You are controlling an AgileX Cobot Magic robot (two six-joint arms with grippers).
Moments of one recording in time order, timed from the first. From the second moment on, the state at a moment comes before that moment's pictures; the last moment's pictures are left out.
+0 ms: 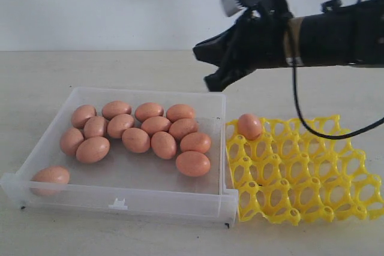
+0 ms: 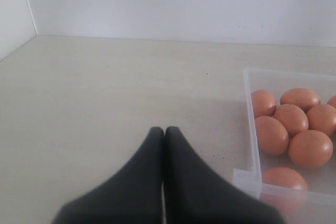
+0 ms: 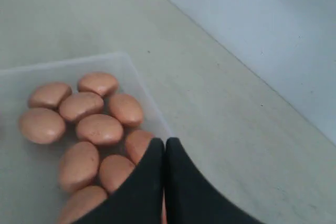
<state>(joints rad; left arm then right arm) -0.03 0.00 0.00 0.54 0.36 -0.53 0.40 1.67 -1.00 -1.33 -0.52 0.92</state>
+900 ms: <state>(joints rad) -0.03 0.00 0.00 0.54 0.36 -0.53 0.79 2.34 -2.05 0.18 1.06 -0.48</state>
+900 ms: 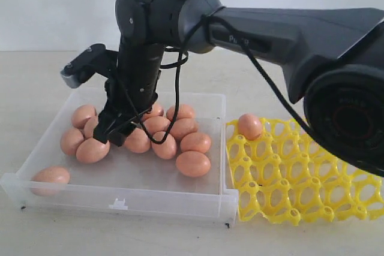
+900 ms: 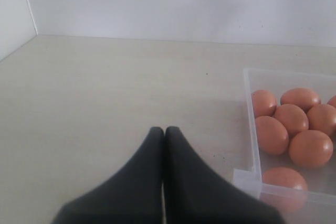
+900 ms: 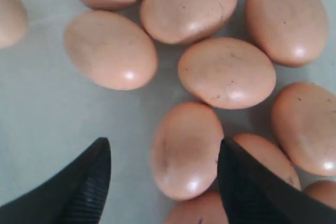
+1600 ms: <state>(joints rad) -0.03 0.00 0.00 0.54 0.36 -0.53 0.74 2.08 -1.66 0.54 0.38 -0.48</state>
